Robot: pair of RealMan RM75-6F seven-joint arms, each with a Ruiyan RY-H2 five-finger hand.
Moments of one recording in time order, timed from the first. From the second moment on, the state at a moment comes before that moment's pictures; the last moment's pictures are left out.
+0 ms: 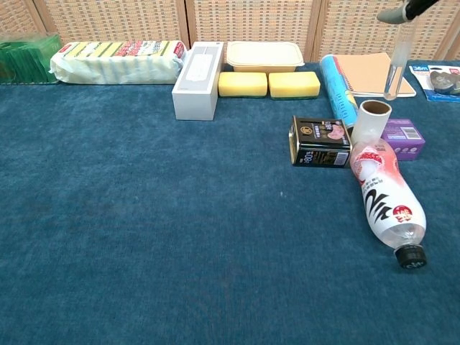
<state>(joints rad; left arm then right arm) -0.15 -0.97 0.16 -1.42 1.81 1.54 -0.37 0.68 -1.34 0.35 -1.72 -1.01 1.27 -0.42</state>
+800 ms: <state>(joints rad) -0.14 -0.98 0.16 -1.38 1.81 1.57 -0.41 0.71 -1.44 0.34 -1.69 -1.01 1.28 -0.46</state>
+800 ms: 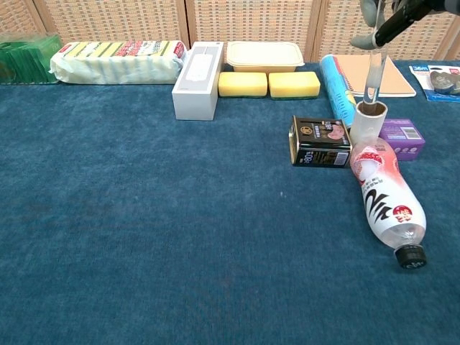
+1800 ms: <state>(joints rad) -0.16 -0.97 0.15 -1.44 1.78 1.50 -0.34 0.72 -1.52 0.31 -1.42 -0.99 1.12 -0.29</state>
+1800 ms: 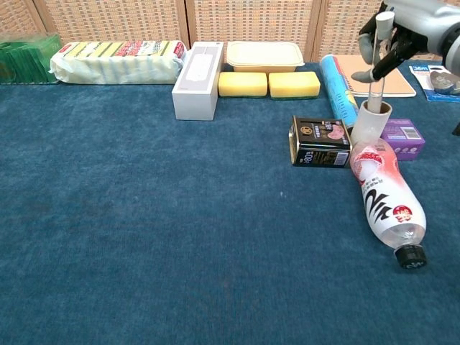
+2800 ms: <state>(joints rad) -0.15 -0.97 0.15 -1.43 1.80 1.53 -0.36 0.71 -1.53 0.30 -1.39 -1.07 1.07 -0.19</state>
